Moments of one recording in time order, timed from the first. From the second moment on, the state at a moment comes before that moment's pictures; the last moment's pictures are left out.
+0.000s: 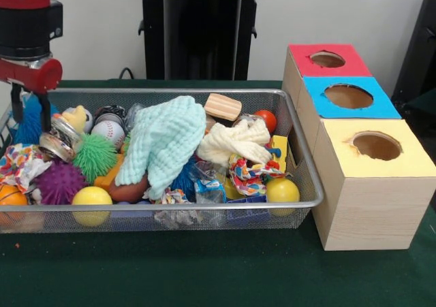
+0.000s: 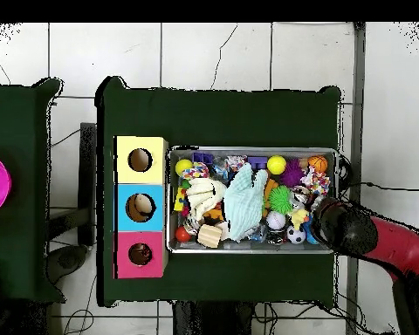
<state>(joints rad) -0.90 -0.62 0.28 1.65 -0.50 0.43 1.89</state>
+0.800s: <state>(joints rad) -0.85 -0.69 0.29 1.70 -0.50 0.43 1.89</state>
